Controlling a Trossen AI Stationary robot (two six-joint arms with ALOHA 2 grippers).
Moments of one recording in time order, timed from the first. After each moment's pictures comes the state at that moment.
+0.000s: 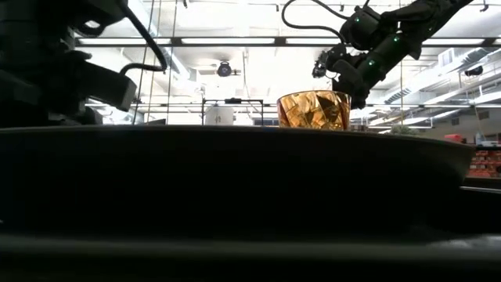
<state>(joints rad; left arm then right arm) -0.50 1.68 0.90 -0.70 -0.10 -0.74 -0.49 1.20 0.74 -0.21 -0.05 0.00</state>
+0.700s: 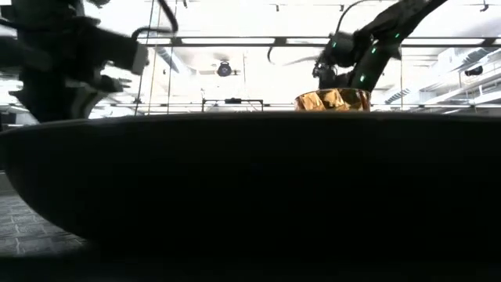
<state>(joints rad) -0.50 1.63 1.02 -0.89 -0.25 -0.59 -0.60 1.41 0.94 -0.53 -0.03 -0.24</state>
